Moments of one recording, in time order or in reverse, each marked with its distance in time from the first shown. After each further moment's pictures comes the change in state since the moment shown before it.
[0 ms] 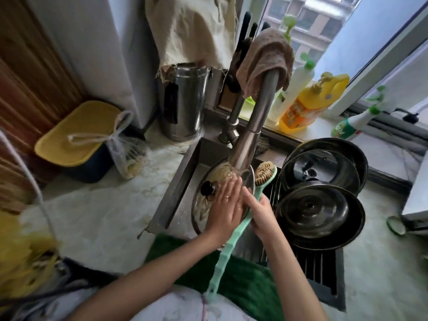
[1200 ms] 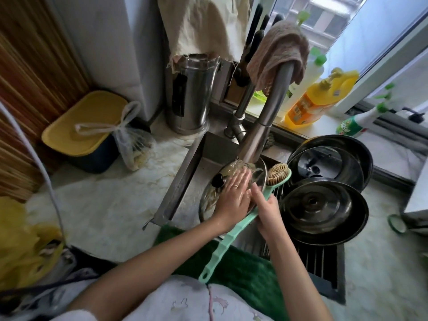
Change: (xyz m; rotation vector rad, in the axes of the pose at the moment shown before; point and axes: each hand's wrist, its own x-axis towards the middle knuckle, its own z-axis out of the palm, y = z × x) left_hand 0.013 -0.003 -0.002 -0.079 -0.082 0.006; right_hand -0.010 0.003 0.008 0.032 0.111 0.011
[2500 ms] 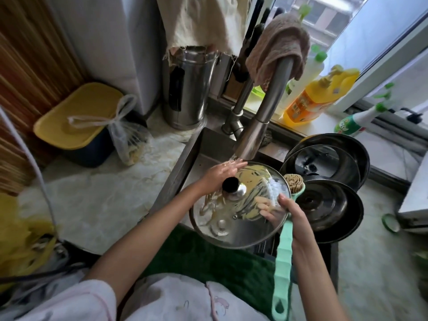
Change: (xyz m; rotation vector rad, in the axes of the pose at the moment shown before) left_hand 0.061 -0.057 -0.032 -0.255 -0.337 -0.050; right_hand -0.023 -0.026 -0.055 0.300 -0.097 0.150
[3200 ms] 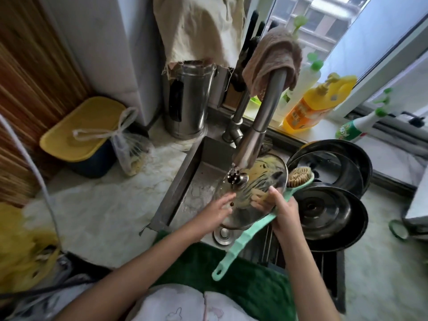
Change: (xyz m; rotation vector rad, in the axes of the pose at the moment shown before) left_hand -0.085 0.056 0.027 -0.277 0.034 -0.361; right_hand 0.029 0.003 0.022 -0.195 0.214 -0.226
